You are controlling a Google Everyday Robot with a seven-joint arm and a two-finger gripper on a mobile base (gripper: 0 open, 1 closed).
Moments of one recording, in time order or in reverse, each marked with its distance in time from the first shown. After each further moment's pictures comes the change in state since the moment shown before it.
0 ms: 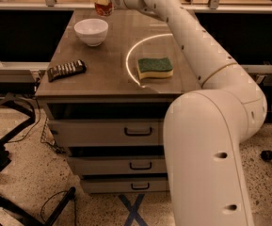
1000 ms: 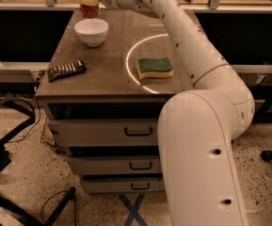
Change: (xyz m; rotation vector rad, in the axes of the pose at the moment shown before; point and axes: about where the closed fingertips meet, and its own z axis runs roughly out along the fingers) arm -0.018 0.052 0.007 -0.186 -0.032 0.006
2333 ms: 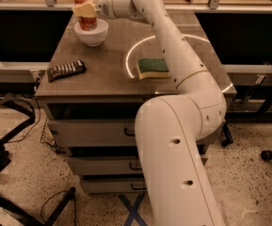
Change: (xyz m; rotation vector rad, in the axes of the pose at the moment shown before) arm 0.051 0.003 0.033 -0.075 0.064 0.118
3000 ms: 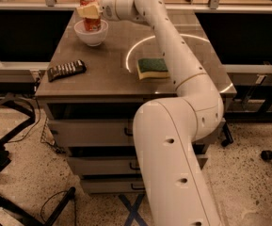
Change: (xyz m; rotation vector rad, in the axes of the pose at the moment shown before) arm 0.017 -0.024 -0.004 0.053 0.008 0.045
